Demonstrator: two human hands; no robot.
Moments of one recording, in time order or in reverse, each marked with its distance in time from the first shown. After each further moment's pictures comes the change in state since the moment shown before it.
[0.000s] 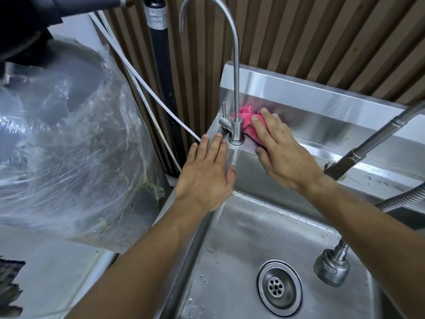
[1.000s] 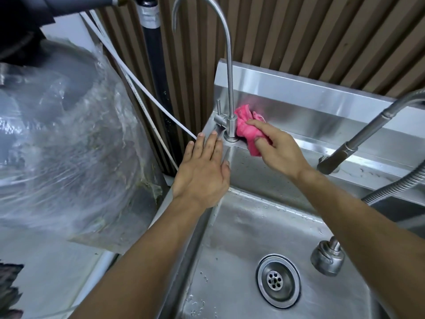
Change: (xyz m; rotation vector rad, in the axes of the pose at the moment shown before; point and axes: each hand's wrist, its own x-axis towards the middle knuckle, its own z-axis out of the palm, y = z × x) left_hand -0.001 0.001 0.000 -0.015 0.015 -0.010; right_hand 0.007 -0.025 -0.020 0.670 0.077 0.391
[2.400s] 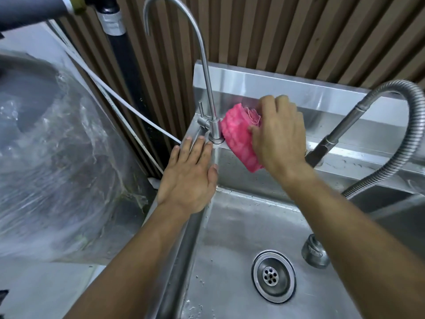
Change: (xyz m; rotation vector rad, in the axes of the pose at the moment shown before) left_hand 0.001 -0.001 -0.001 0.006 0.012 0.071; right_hand -0.005 -0.033 -0.015 -0.674 0.363 0.052
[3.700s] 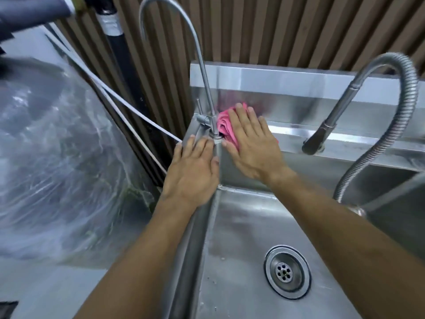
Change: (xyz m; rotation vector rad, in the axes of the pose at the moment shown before) left_hand 0.004 -0.004 0.005 -0.006 0.104 0.051; right_hand -0.030 0.005 0.067 -0.070 -0.150 -0.262
